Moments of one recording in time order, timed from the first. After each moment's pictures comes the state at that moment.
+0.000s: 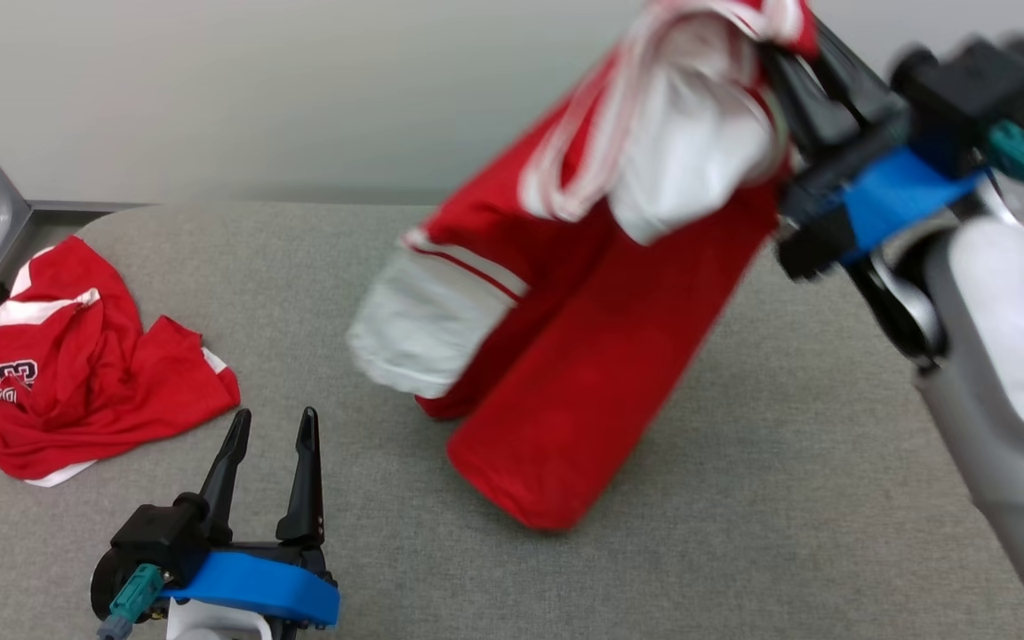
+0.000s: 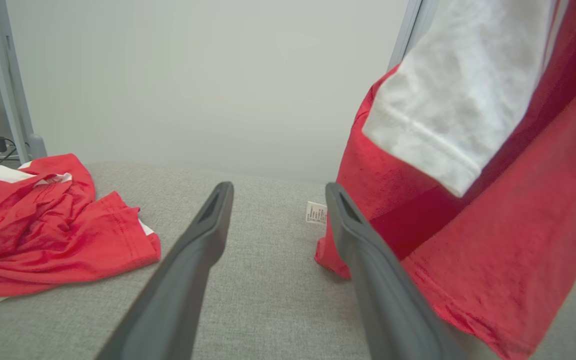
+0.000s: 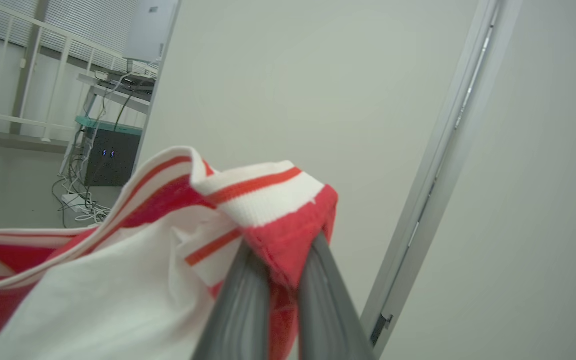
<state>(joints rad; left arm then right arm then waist) -0.08 0.14 -0.17 0.27 -0.36 -0.10 -0.26 -0.89 -0.27 0.41 0.32 0.26 0.13 -0.14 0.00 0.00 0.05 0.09</state>
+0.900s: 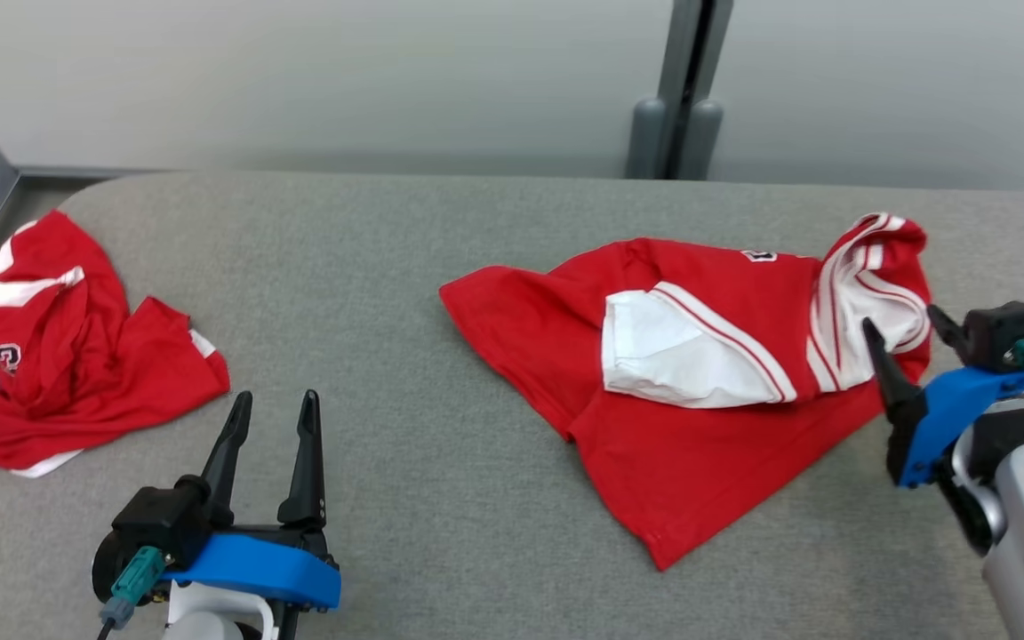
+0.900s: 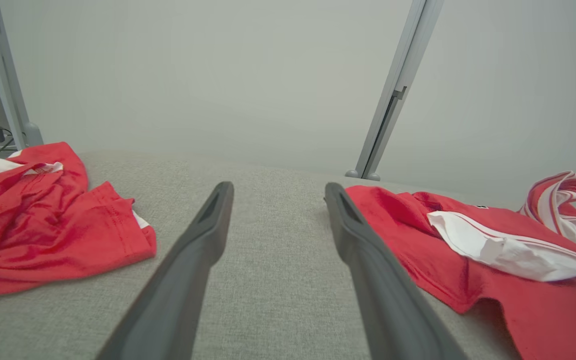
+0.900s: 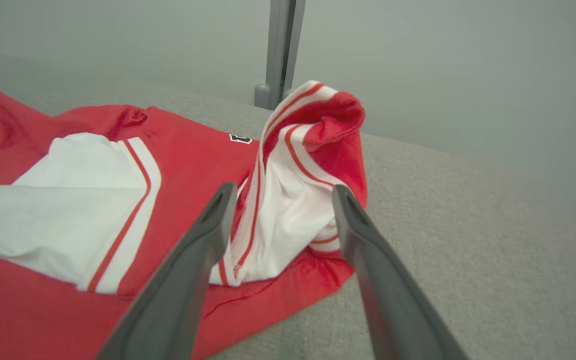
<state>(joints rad) -0.12 0.14 -0.18 0.29 -0.36 -0.10 -0.26 -0.54 -0.34 0.12 0.76 0.20 0.13 -0.04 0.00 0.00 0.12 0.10</state>
